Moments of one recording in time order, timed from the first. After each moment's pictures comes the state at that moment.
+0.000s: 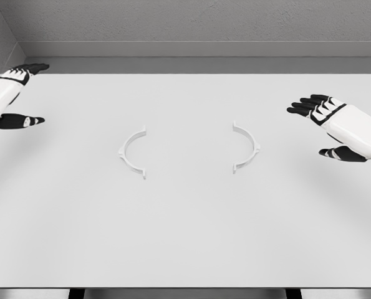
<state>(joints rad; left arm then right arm) -0.34 0.68 -0.14 -1.22 -0.41 -0.61 -0.07 -0.05 -0.68 -0.10 -1.74 0.47 -0.61 0.41</state>
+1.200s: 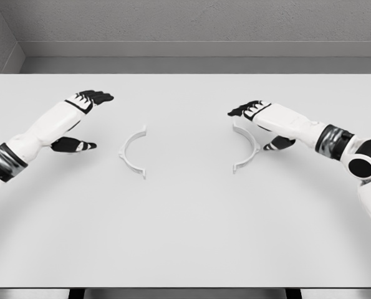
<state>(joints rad) -0.30 0.64 -0.34 -1.38 -0.41 -0.61 -0.07 -0.43 -0.44 0.22 -1.33 0.65 -0.60 0.54</state>
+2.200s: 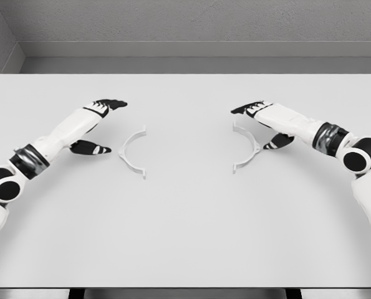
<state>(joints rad) -0.39 0.54 -0.42 -1.20 -0.41 -0.61 -0.07 -0.49 -0.40 0.22 -1.19 0.66 -0.60 0.54</state>
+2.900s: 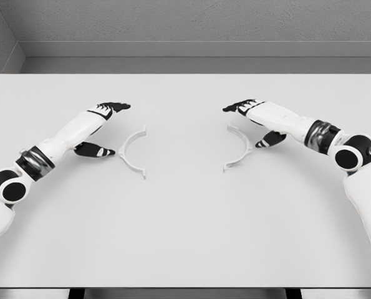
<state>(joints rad) -0.39 0.51 -0.43 -1.16 -0.41 -0.61 -0.07 -0.50 -0.37 0.23 -1.19 0.66 -0.60 0.54</state>
